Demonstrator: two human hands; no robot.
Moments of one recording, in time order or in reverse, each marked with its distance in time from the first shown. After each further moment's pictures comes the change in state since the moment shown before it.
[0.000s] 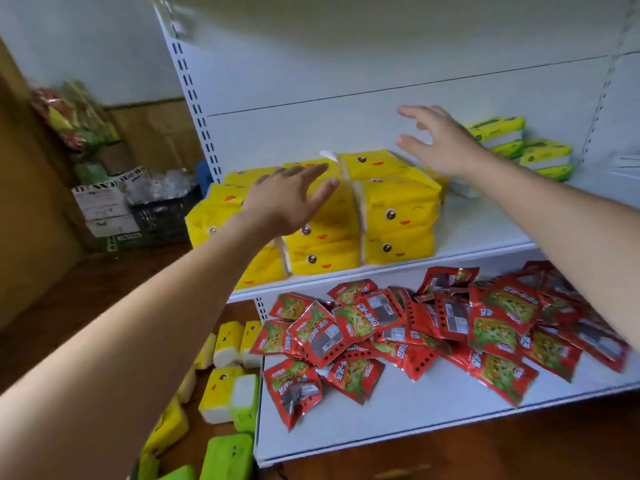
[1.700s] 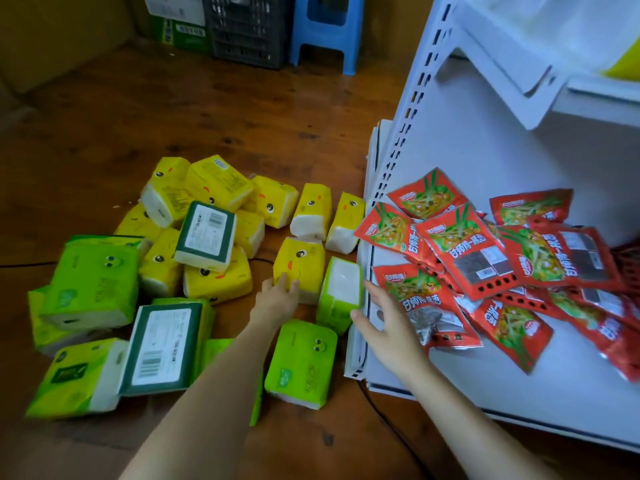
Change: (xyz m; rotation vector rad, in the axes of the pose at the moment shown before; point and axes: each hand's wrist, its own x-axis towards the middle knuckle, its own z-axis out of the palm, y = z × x) left_hand -0.285 -0.276 0.389 -0.625 -0.563 -1.059; right_hand -0.271 -0.071 0.469 0.330 -0.650 0.404
